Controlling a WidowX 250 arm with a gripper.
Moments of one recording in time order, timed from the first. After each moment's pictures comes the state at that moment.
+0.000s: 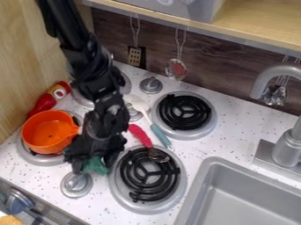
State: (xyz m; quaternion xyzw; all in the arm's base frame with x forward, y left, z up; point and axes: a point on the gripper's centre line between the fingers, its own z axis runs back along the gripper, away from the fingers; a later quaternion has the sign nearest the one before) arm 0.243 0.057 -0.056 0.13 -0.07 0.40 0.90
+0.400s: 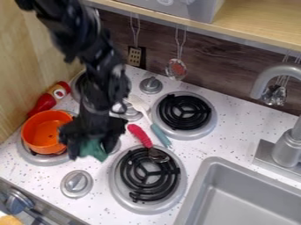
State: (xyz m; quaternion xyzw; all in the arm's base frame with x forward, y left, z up) arm 0.237 0.054 0.000 0.13 -0.03 0.41 0.90
